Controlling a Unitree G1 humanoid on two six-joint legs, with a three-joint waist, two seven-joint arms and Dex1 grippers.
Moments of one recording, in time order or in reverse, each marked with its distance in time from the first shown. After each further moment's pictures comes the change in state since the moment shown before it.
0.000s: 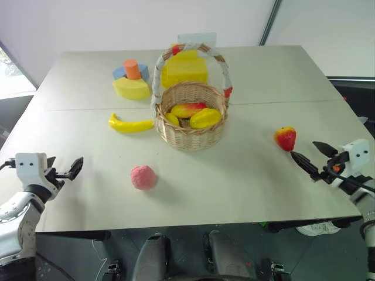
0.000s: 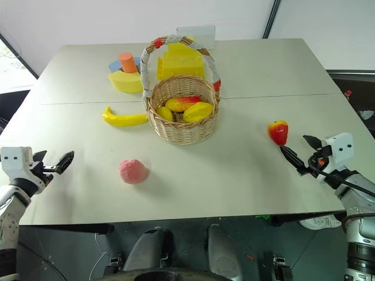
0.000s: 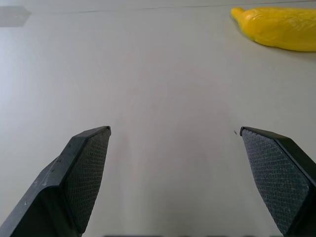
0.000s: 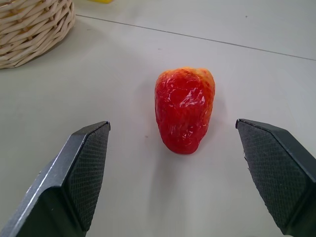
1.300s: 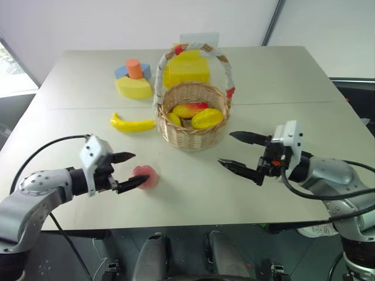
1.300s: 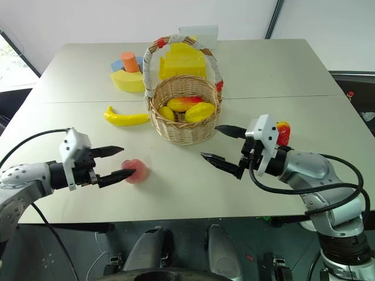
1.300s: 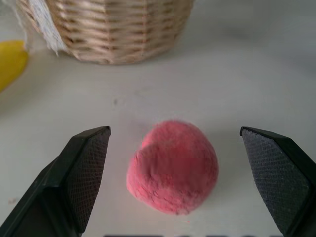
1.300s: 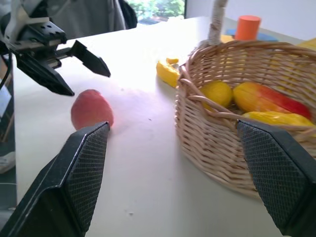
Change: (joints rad) left arm -0.071 0.322 -0.370 -0.463 -0.194 0.321 -0.386; right arm -0.172 -0.012 0.361 -0.576 0.228 0.322 0.043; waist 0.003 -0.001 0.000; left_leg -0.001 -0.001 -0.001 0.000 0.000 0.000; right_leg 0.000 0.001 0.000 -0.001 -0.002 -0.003
